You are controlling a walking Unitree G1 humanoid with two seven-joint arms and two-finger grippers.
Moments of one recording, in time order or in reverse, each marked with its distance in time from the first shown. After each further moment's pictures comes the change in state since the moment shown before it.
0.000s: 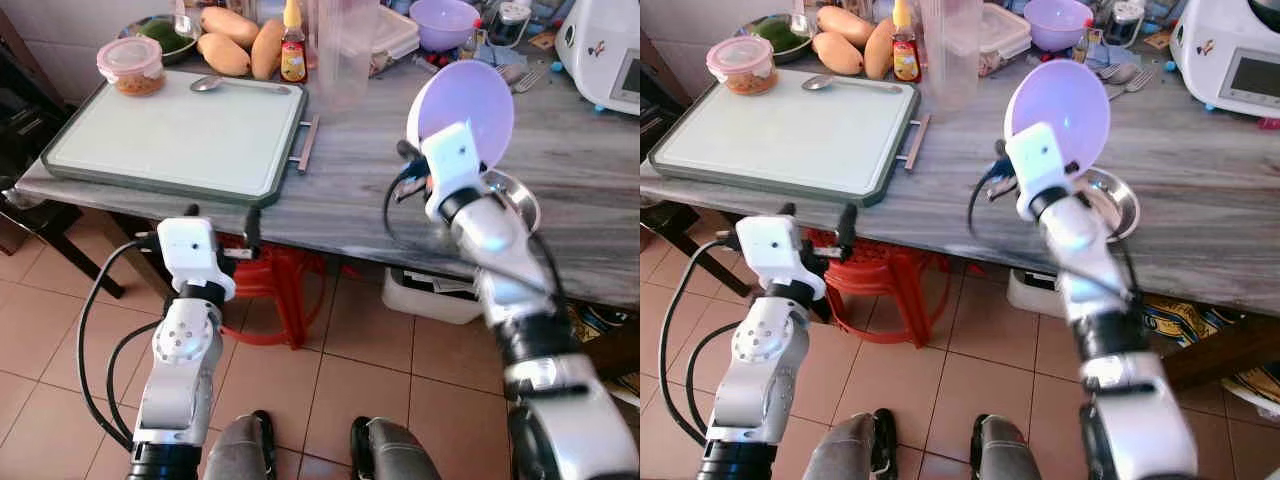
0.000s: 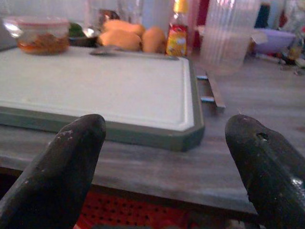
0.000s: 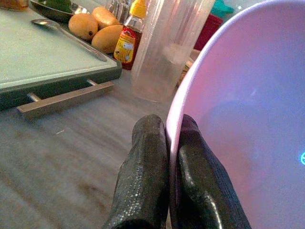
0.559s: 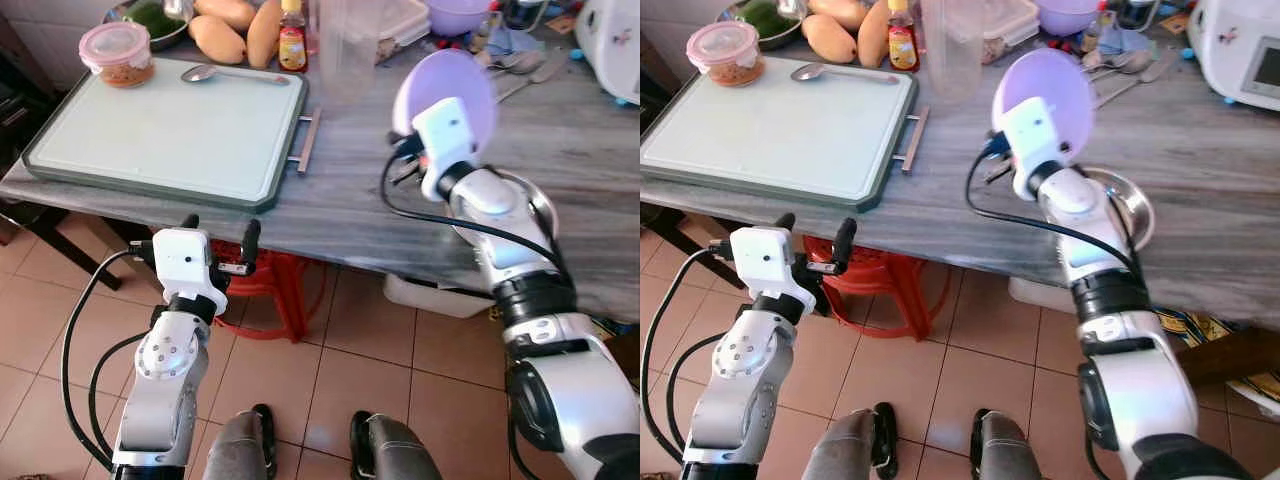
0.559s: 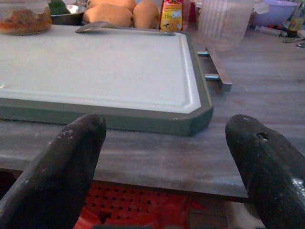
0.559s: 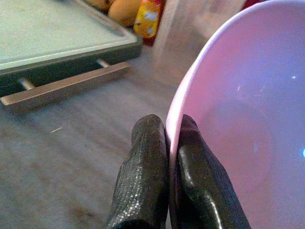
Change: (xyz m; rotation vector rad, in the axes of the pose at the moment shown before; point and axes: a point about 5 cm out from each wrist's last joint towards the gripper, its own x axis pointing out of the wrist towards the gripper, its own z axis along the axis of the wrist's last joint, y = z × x) left arm -0.016 0.008 0.004 0.031 0.025 -0.052; right arm 0.022 -0.001 0.007 0.021 0.079 0.131
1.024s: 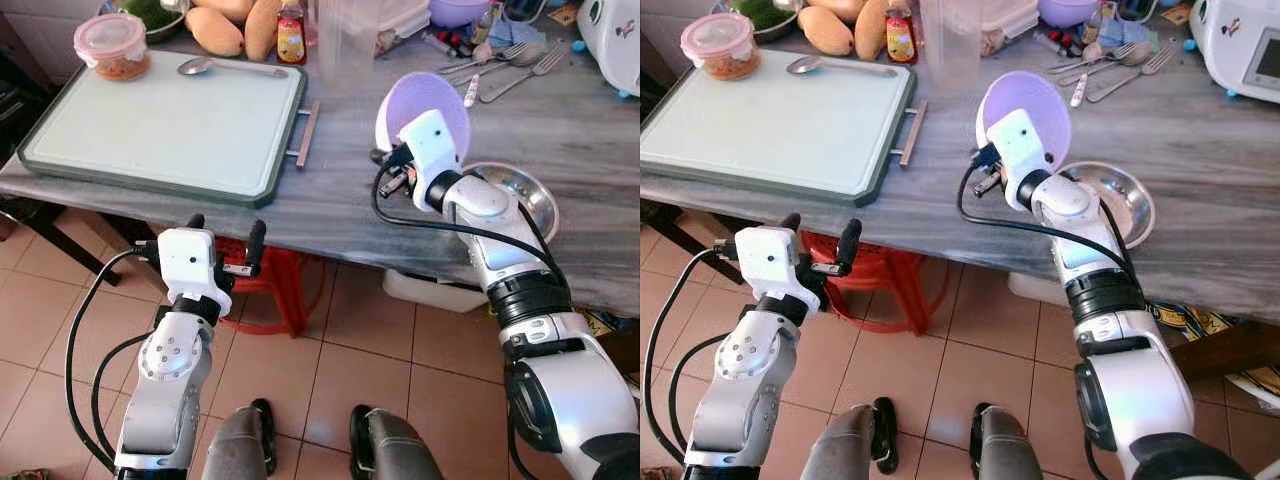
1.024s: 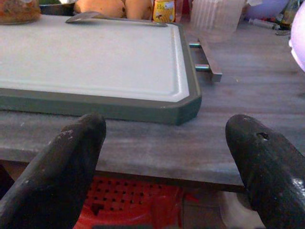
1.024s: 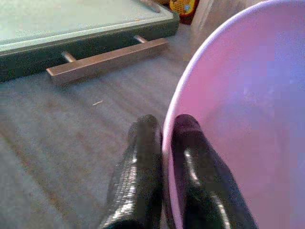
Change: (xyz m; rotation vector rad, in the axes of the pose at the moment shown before) left arm 0.000 -0.005 0.000 -0.009 0.013 -0.015; right arm 0.001 0.009 -0.006 0.023 0.040 0.113
